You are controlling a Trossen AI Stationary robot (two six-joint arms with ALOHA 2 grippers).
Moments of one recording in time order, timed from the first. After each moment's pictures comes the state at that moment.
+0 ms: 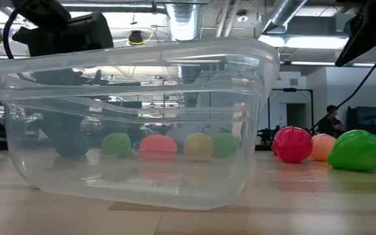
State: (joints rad) left arm -0.08 1.44 0.61 -0.50 -0.19 -0.39; right arm 0.64 0.97 0.85 -1.14 0.63 0.85
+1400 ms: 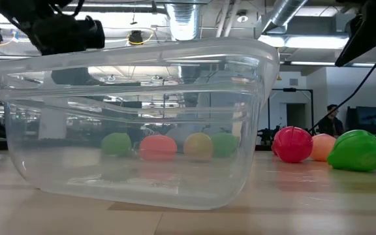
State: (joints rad) left arm -0.15 1.03 0.61 -0.45 -0.19 -0.54; right arm 0.64 0.97 0.85 -1.14 0.63 0.87
